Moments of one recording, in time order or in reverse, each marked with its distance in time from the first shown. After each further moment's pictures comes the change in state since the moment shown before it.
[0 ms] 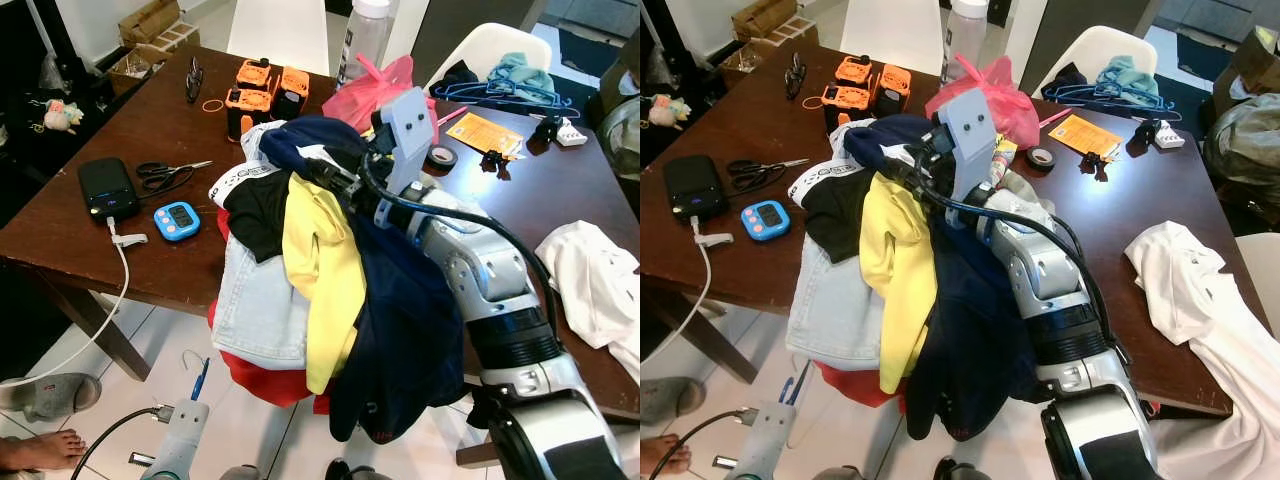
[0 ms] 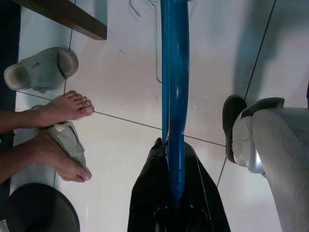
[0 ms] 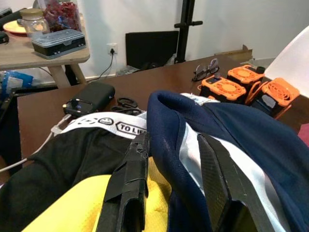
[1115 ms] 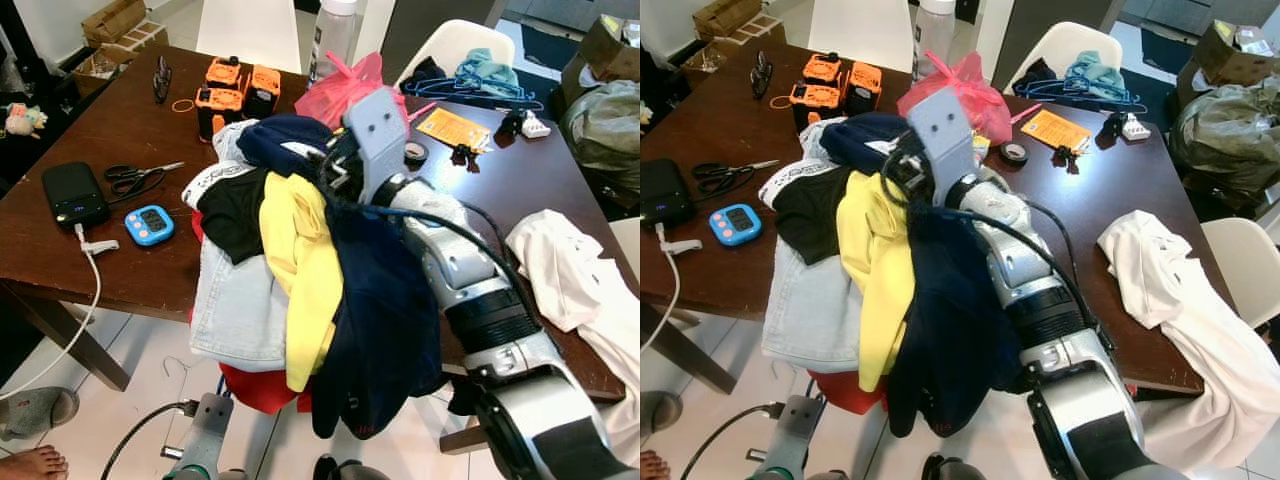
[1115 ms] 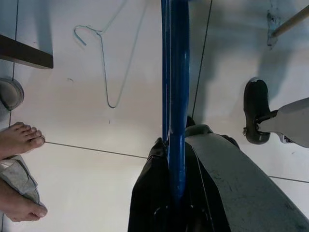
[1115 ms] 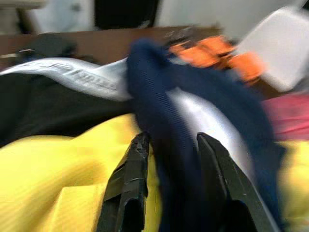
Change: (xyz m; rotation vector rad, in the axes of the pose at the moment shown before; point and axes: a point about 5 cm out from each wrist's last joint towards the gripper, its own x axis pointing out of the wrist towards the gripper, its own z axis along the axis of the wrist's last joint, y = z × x) left arm -0.004 -0.030 0.008 -0.045 -0.032 -0.125; right arm 0.019 0.011 -0.024 -0.112 0.122 -0.001
